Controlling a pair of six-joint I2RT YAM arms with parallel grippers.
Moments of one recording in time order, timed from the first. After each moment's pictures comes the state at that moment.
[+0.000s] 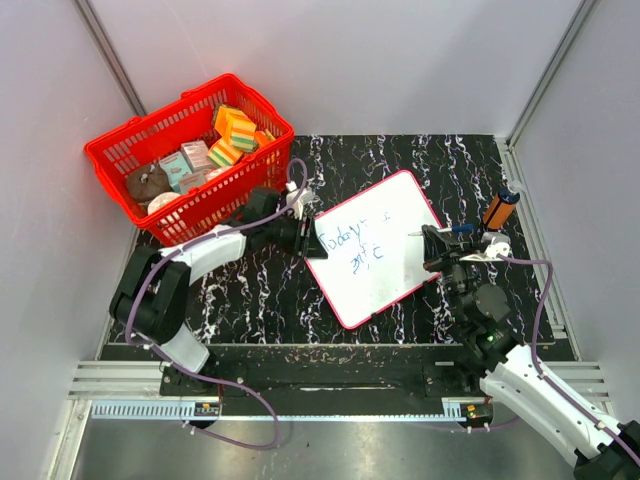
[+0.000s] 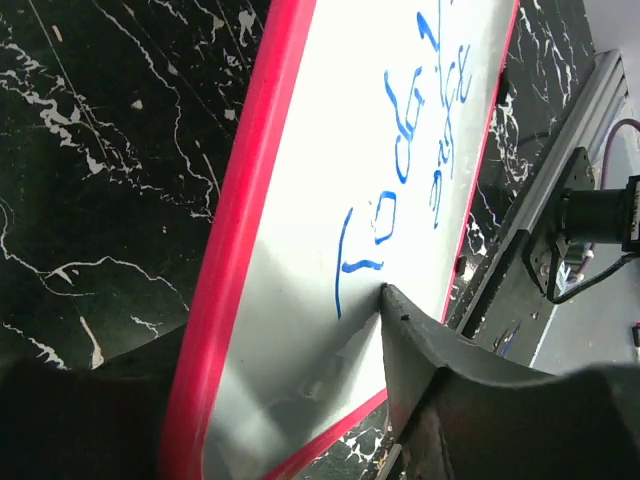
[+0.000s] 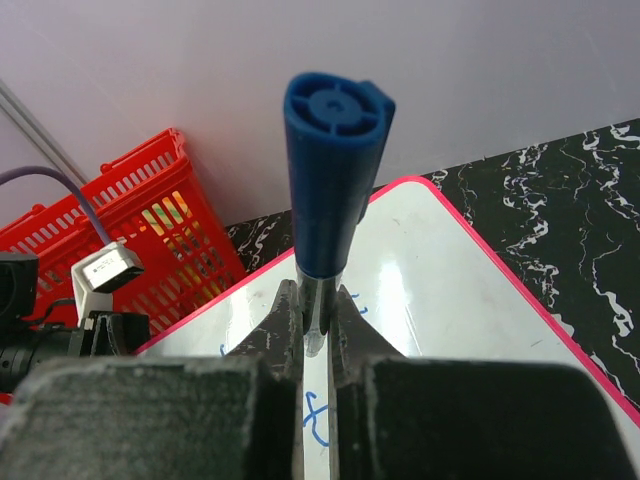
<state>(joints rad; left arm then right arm) -0.45 1.61 0.95 -0.10 0.70 -0.26 0.64 0.45 0.26 0.47 0.48 0.34</state>
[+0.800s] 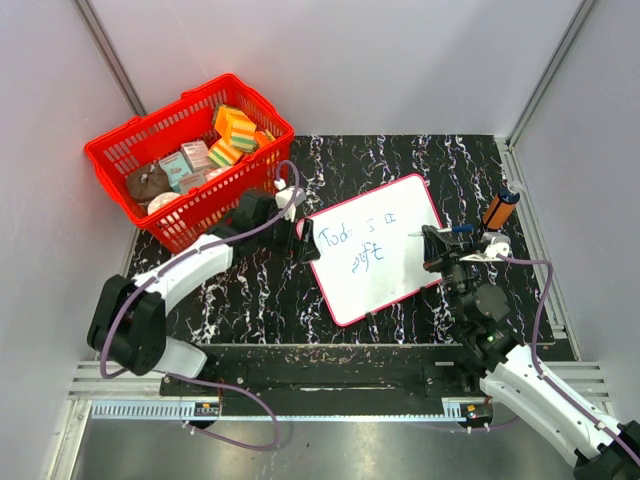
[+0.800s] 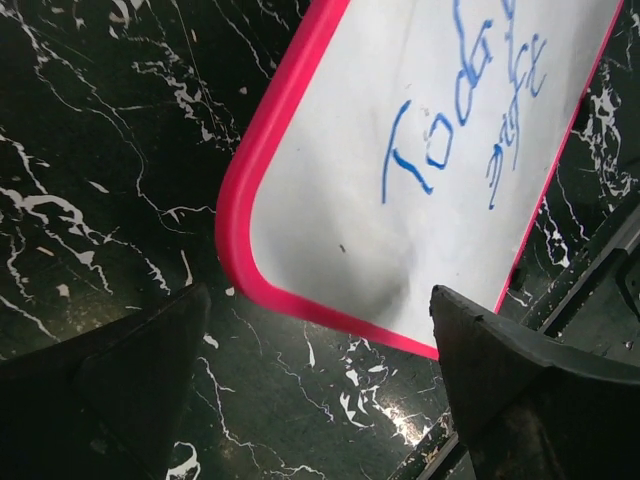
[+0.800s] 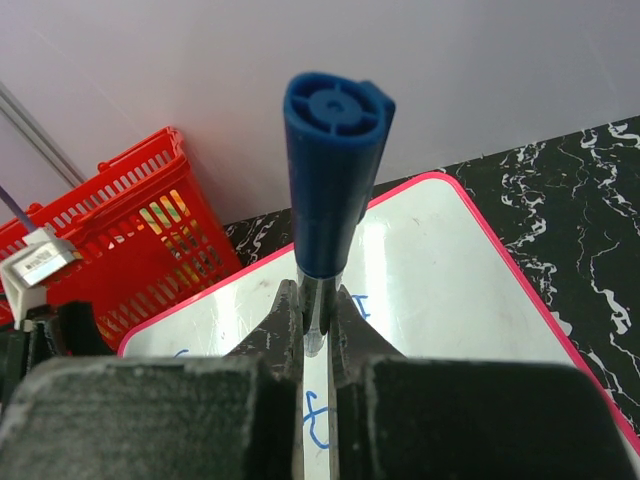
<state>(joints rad) -0.48 1.44 0.92 -0.25 0.43 -0.17 0.64 0.45 0.26 0.47 0.48 0.34</state>
